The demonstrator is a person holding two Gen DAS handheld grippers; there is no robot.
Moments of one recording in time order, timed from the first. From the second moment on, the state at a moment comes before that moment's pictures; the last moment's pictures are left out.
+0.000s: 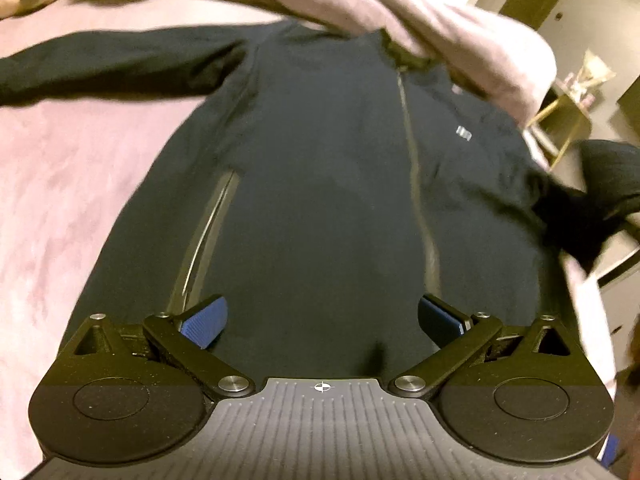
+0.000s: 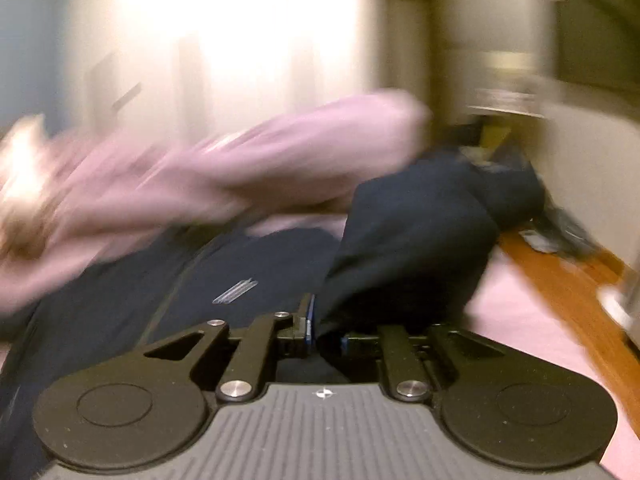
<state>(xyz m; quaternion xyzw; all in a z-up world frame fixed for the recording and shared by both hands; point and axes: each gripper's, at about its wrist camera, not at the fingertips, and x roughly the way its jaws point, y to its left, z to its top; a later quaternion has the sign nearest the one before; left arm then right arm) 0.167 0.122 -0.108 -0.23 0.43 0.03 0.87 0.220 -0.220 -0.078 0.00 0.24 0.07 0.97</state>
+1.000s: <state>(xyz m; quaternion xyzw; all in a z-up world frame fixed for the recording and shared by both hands) 0.378 0.033 -0.149 -0.34 0.45 -0.13 0.81 0.167 -0.345 -0.177 0.27 0.32 -0.02 0.91</state>
